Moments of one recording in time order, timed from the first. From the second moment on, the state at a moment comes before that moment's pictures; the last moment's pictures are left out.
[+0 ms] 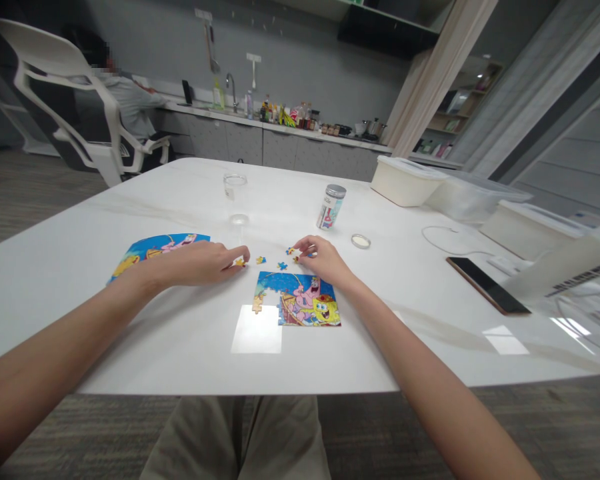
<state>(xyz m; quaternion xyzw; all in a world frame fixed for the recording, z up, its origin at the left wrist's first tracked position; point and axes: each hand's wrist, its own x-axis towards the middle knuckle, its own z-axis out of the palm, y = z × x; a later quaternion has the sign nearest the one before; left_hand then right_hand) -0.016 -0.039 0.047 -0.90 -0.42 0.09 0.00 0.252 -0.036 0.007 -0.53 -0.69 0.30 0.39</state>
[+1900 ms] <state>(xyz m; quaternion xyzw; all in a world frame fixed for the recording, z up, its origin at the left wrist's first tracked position) -0.018 -0.035 0.043 -0.90 -0.42 0.10 0.01 0.249 -0.045 0.011 -0.40 -0.87 0.18 0.23</state>
